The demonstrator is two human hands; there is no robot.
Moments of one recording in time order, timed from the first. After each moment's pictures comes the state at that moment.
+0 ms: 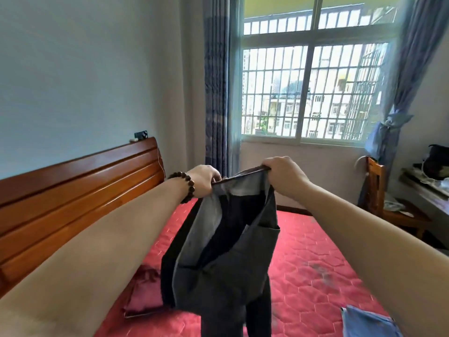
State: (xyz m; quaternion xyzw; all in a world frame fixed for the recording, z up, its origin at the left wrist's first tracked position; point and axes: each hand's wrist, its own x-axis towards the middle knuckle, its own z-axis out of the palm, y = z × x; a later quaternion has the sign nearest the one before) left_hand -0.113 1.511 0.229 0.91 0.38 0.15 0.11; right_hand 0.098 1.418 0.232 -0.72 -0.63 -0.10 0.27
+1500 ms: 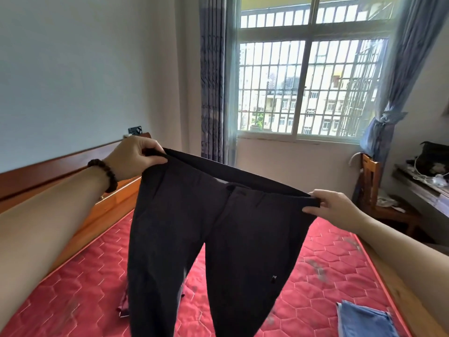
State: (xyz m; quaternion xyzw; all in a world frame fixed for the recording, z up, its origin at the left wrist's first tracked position) left_hand -0.229 1.546 0.256 0.84 0.34 0.39 0.15; right_hand 0.221 1.361 0.148 -0.69 -0.64 0.04 0.34
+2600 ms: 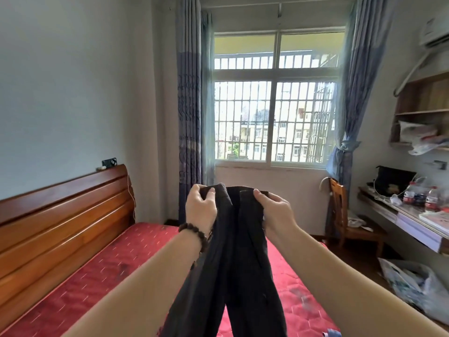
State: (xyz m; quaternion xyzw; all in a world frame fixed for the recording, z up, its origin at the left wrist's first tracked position) left_hand -0.057 1.468 0.219 0.60 0.35 0.58 0.42; right_hand 0.067 1.384 0.224 -0.48 -0.26 0.32 0.77
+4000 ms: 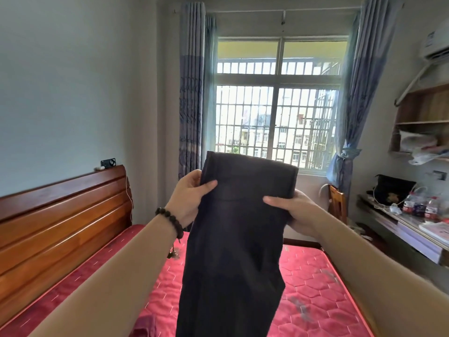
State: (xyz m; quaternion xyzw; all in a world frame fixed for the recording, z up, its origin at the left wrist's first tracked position) left_hand -0.093 1.496 0.258 0.59 0.13 0.50 0.62; right_hand 0.117 1.367 0.261 -0.53 -0.45 0.37 0.61
